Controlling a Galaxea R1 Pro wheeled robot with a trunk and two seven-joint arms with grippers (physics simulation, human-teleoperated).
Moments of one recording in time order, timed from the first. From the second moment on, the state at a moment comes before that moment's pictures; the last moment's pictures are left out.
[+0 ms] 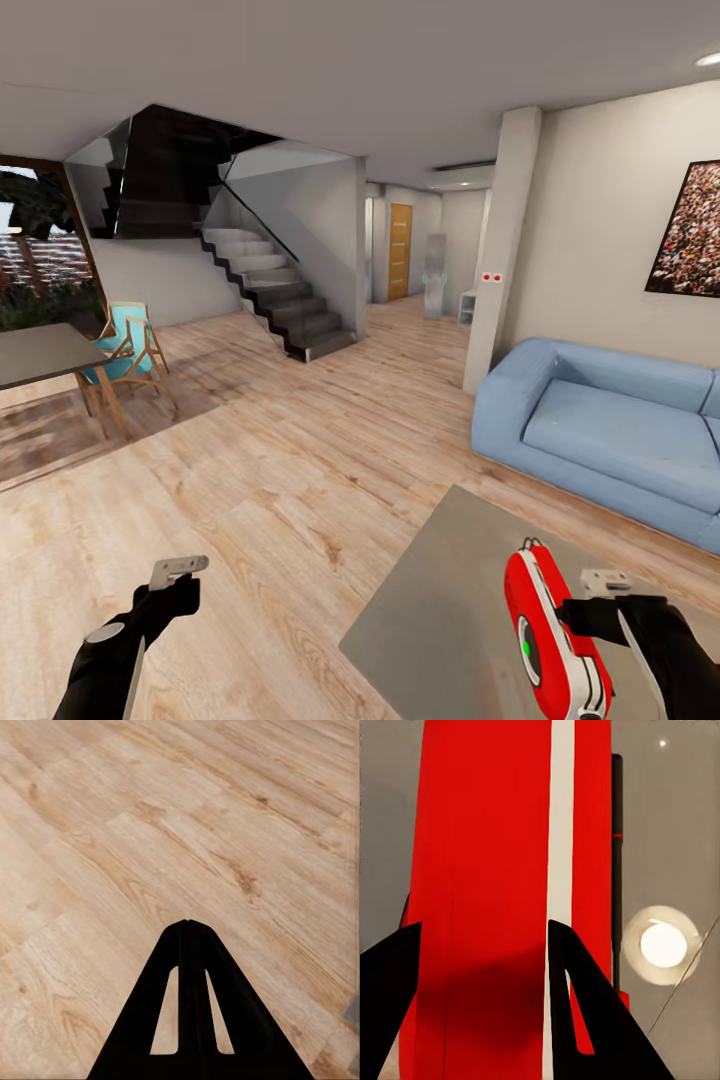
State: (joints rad) left arm -0.28 -0.07 0.50 -1.17 -0.36 0.33 -0.35; right arm -0.40 -0.27 -0.24 -0.87 0.19 0.66 0.35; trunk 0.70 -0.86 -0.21
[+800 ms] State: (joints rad) left arm -0.28 -0.07 0.50 -1.16 -0.36 0.33 -0.35; right arm -0.40 -0.26 -0.09 -0.60 0.18 0.37 0.33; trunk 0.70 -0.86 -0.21
